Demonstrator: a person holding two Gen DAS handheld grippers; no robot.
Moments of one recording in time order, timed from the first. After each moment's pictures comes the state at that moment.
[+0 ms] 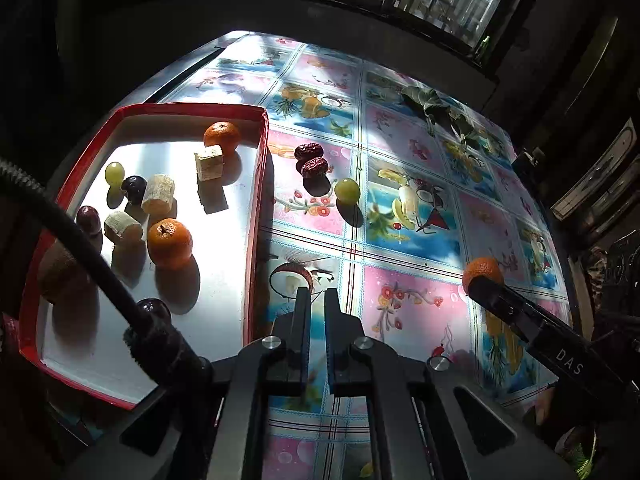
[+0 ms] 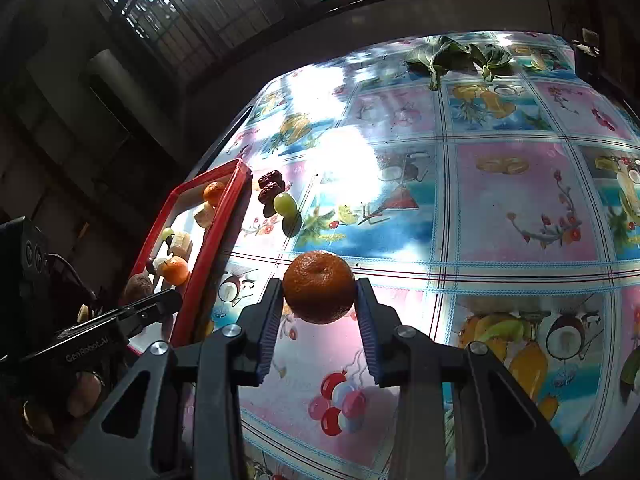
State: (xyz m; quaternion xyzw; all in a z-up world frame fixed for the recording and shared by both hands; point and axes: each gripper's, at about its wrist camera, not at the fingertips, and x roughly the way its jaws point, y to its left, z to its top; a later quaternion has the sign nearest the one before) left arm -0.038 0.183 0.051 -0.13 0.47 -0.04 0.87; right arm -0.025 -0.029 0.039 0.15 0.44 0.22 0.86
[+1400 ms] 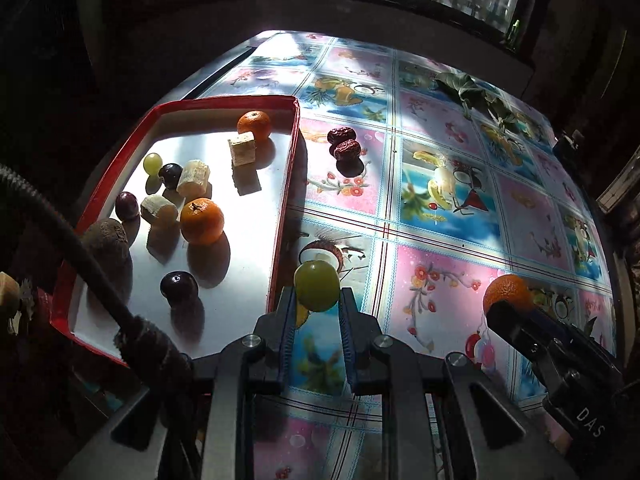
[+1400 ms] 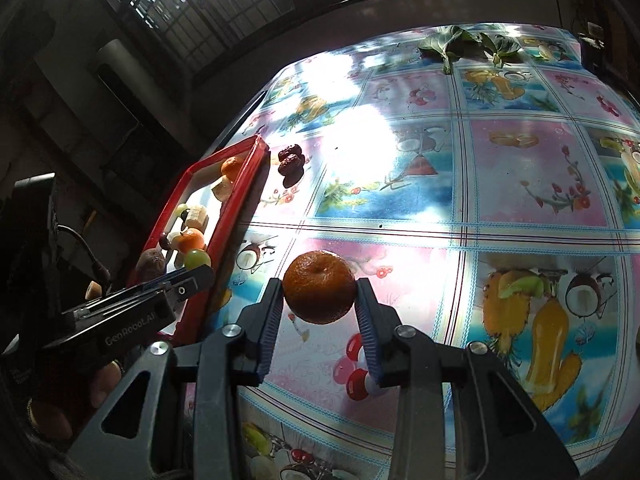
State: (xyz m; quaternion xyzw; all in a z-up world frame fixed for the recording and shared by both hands) left arm -0.061 0.167 0.045 -0.07 0.49 0.05 0.87; right arm -0.049 -0.016 0.036 0.14 0.45 0.24 0.85
